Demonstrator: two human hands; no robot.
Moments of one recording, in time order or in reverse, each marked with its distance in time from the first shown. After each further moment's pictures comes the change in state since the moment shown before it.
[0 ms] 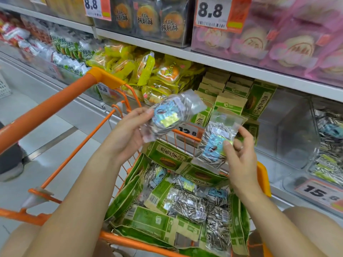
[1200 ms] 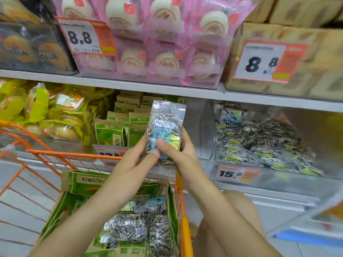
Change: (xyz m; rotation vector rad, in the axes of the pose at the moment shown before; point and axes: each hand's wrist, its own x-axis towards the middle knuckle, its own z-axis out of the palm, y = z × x) left_hand -0.019 -0.053 0.172 0.719 -0.283 0.150; right_hand 0.017 -0.032 -0.067 0.392 -0.043 0.211
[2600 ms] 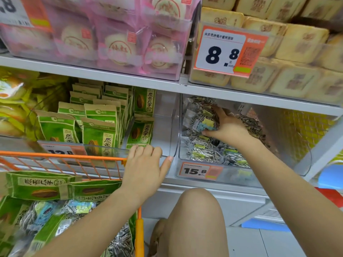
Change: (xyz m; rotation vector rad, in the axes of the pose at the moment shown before) left_hand 0.070 -0.067 0.116 1.091 0.187 0.345; right_hand 0.066 -0.049 -0.233 -1.670 0.149 0.179
